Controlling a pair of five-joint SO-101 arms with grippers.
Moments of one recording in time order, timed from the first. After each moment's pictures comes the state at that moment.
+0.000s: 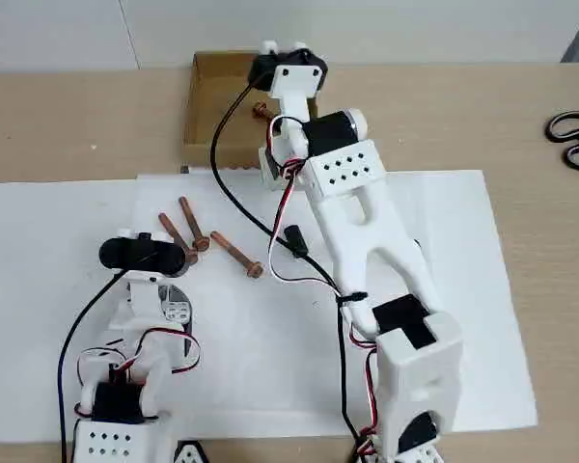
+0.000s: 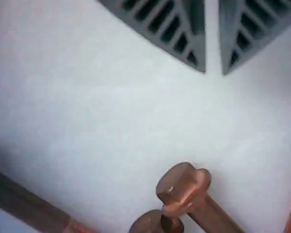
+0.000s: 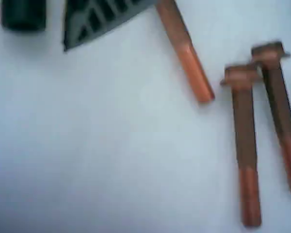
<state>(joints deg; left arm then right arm) -0.6 -90.9 90.5 57.5 3.5 -25.6 22.1 -33.9 86.0 -12.0</state>
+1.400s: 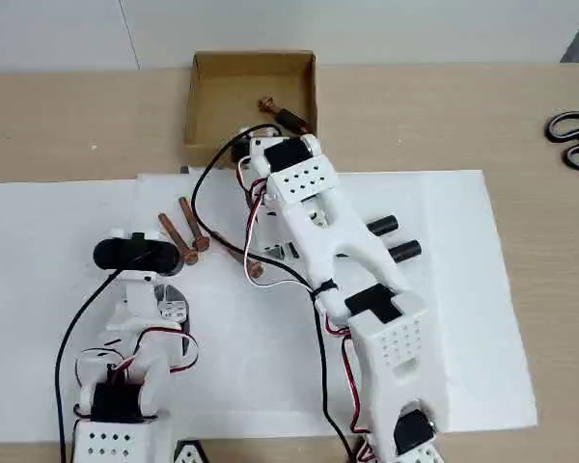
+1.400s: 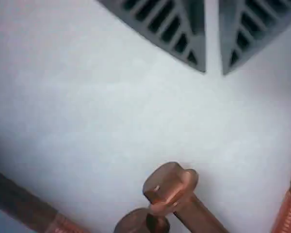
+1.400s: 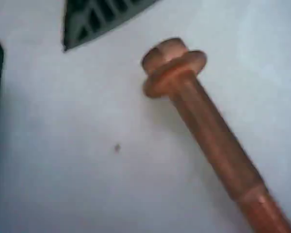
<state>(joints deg) -1.7 -90.9 90.5 57.5 4.7 -30.3 34.8 -30.2 95.6 -9.6</state>
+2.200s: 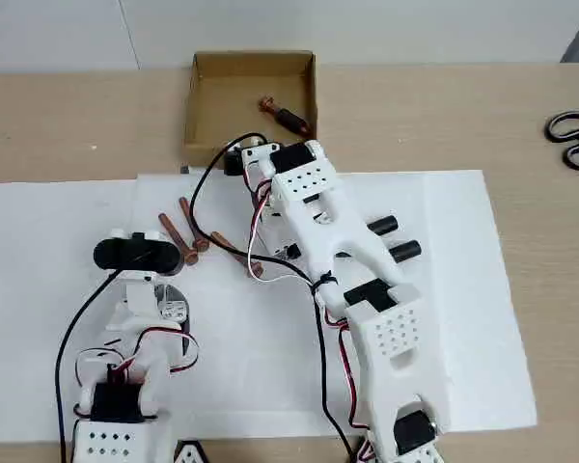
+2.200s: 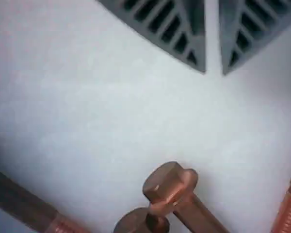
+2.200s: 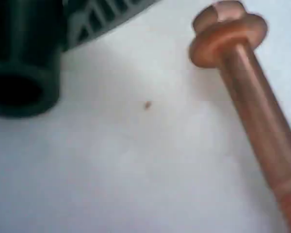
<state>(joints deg) -1.7 -90.9 90.5 57.5 4.7 -28.3 40.8 -30.4 90.3 3.3</state>
